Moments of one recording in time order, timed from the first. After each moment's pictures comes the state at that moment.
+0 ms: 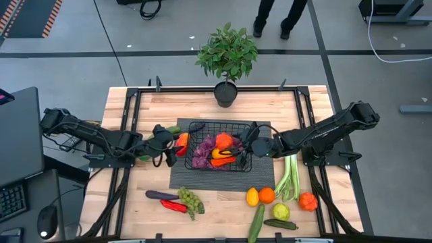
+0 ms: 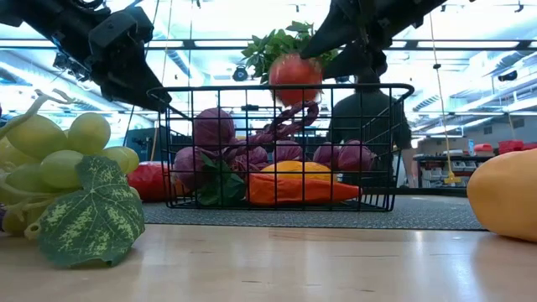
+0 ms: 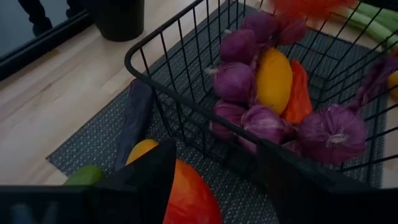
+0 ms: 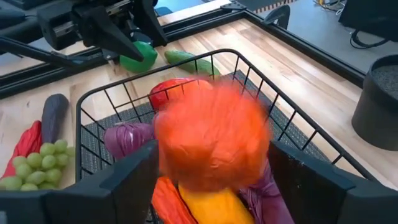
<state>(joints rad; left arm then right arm) -0.26 0.96 0.52 -0.24 -0.58 -0.54 0.25 1.39 0.88 -0.05 0.58 0.46</state>
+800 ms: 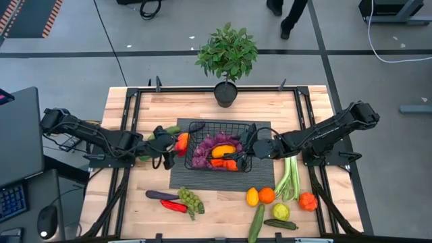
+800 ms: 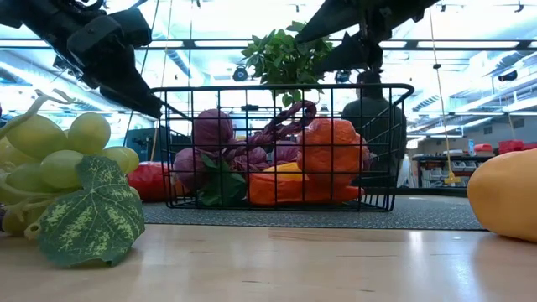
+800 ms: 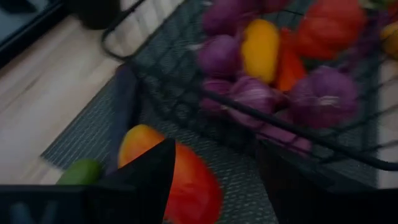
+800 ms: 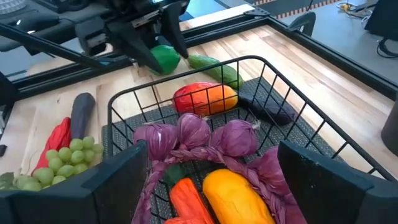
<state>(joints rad) -0.26 0.96 0.52 -0.30 -0.52 -0.46 0.28 1.39 0.88 0.01 0.53 0.42</state>
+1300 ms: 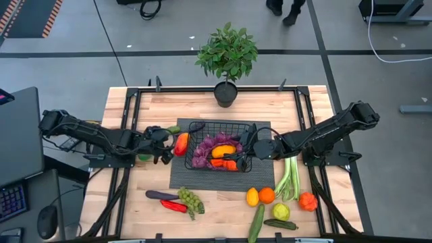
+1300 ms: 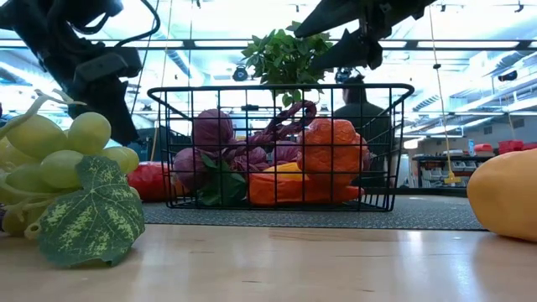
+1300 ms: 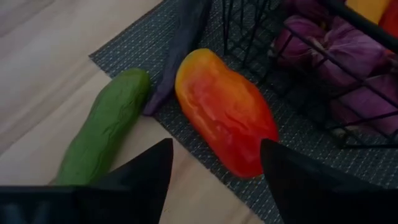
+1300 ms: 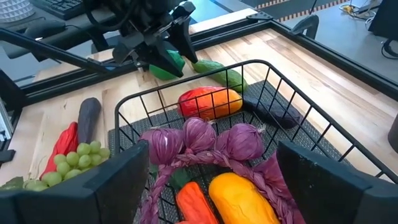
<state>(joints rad) -0.20 0.96 0.51 -0.56 -0.50 -0.77 0.28 1.39 0.88 0.03 0.53 0.43</state>
